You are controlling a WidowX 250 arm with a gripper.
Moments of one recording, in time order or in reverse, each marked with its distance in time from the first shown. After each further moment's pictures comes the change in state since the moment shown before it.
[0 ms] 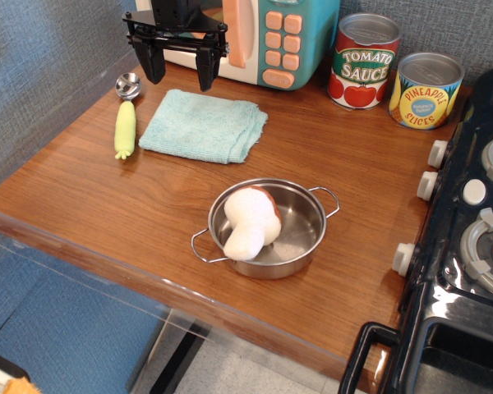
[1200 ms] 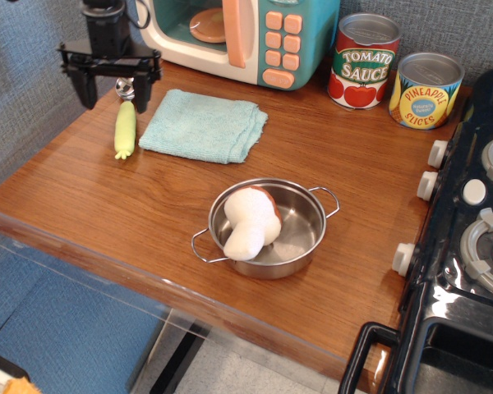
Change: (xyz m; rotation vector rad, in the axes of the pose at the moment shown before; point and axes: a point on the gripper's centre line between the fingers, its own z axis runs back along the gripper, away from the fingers) arm -0.021 0.081 -0.036 0.114 0.082 0.250
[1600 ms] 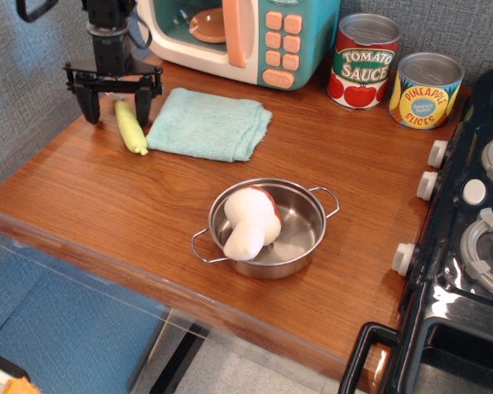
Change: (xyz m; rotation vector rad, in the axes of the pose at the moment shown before) arm 0.010 0.006 -0.028 0.048 0.055 0.058
